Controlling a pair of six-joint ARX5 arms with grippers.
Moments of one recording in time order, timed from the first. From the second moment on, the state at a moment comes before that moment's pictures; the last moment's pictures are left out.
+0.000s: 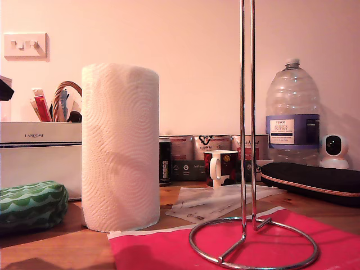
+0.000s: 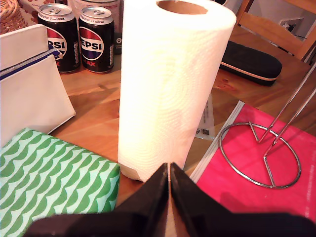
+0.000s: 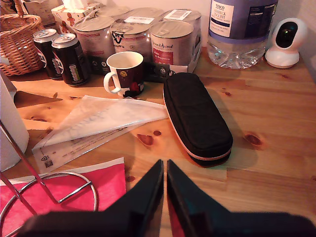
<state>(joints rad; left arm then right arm) -0.29 0.47 0.32 -0.27 0.38 -0.08 -0.01 0.18 0.45 -0.62 -0.21 -0.08</state>
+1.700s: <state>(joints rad) -0.35 0.49 0.56 -0.32 0.49 0.39 0.06 0.91 1.11 -0.97 -0.44 -0.14</state>
